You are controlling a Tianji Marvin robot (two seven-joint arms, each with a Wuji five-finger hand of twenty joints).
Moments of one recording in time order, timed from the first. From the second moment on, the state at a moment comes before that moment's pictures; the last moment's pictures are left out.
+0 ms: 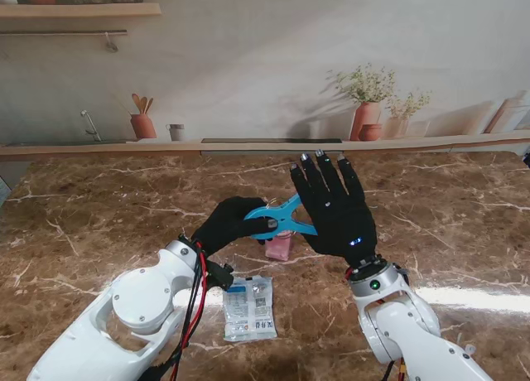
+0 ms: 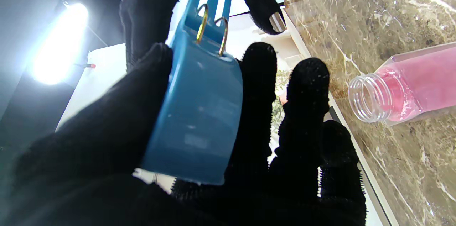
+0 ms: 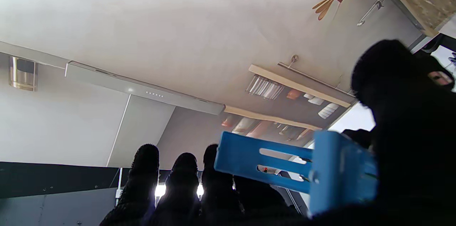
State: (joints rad) left arm 1.57 -1.17 -1.07 -1.85 -0.11 0.02 -0.03; right arm -1.67 -1.03 1.13 -1.76 -1.61 0.27 -0.65; left_hand 0.68 -0.61 0.85 -0.26 0.88 0.13 0.79 0.47 1.23 0.10 0.54 0.62 0.94 0.26 0.77 0.93 0.12 0.23 1.19 1.10; right_hand 0.37 -0.65 0.70 -0.05 0.13 0.19 0.10 0.68 0.20 0.05 0.14 0.30 0.11 -0.03 0.06 0.25 -0.08 -0.01 0.51 0.62
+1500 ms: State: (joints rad) left arm 1.54 -1.15 -1.07 -1.79 -0.06 -0.07 -0.12; right arm -1.59 -1.03 1.09 -1.69 -1.54 0.24 -0.82; left_hand 0.71 -0.54 0.73 -0.18 0.84 0.13 0.78 0.40 1.15 0.11 0.47 0.56 0.84 0.26 0.67 0.92 0.06 0.22 1.12 1.09; right_hand 0.40 -0.99 1.00 -0.22 0.87 -0.30 0.80 1.16 1.05 -0.14 0.58 0.97 1.06 -0.13 1.06 0.83 0.55 0.06 1.26 0.70
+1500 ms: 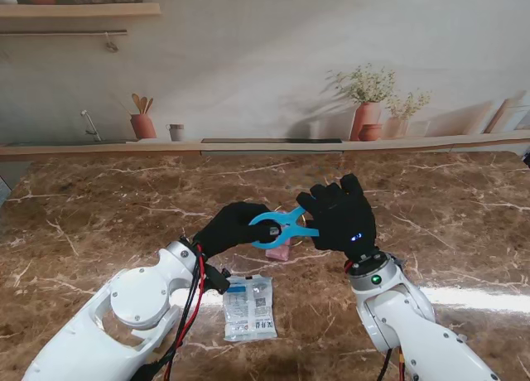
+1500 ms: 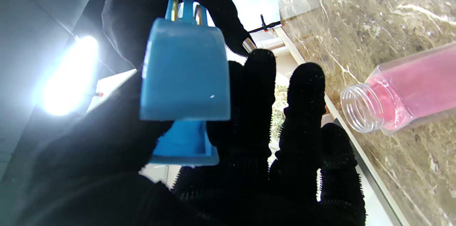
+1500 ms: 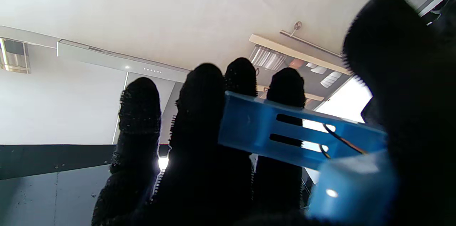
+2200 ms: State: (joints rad) left arm 1.63 -1.13 -1.25 -1.85 0.28 0.08 -0.09; right arm -1.62 -1.04 1.13 -1.62 -1.50 0.25 -0.87; left_hand 0.83 -0.40 0.43 -0.10 0.84 -0.04 0.73 0.40 1.03 0.11 0.46 0.49 0.79 0.26 0.66 0.92 0.18 0.30 1.20 1.10; right_hand 0.39 -1.00 1.00 -0.16 0.95 -0.31 0.80 1.23 1.15 -0.15 0.58 1.06 1.12 -0.12 1.21 0.93 0.59 0.07 1.30 0.72
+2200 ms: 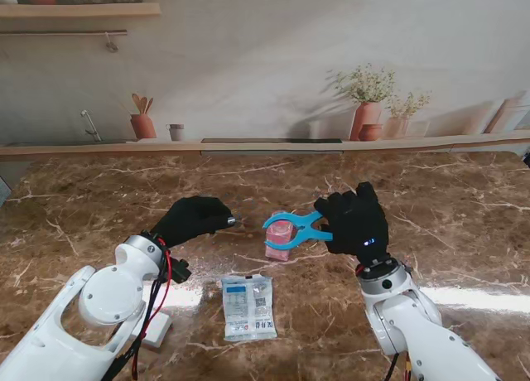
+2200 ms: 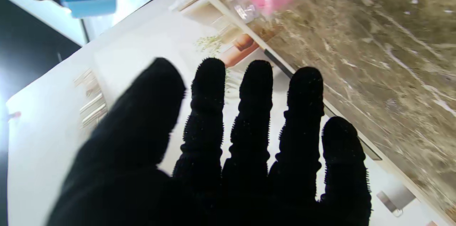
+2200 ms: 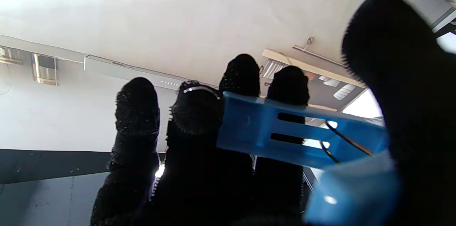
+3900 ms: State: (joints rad) left arm 1.33 -1.02 -0.87 -1.55 0.66 0.08 -0.43; right arm -1.68 -1.04 1.15 -1.68 -1.49 0.23 -0.84; left_hand 0.63 -0.46 0.37 -0.11 0.74 -0.03 0.48 0.37 0.87 0.00 0.55 0.62 0.65 0.24 0.64 0.97 0.02 0.28 1.03 1.01; right_hand 0.39 -1.00 1.00 -0.16 0.95 -0.31 0.80 1.26 1.15 -0.15 0.58 1.08 1.12 -0.12 1.19 0.93 0.57 0.07 1.29 0.72
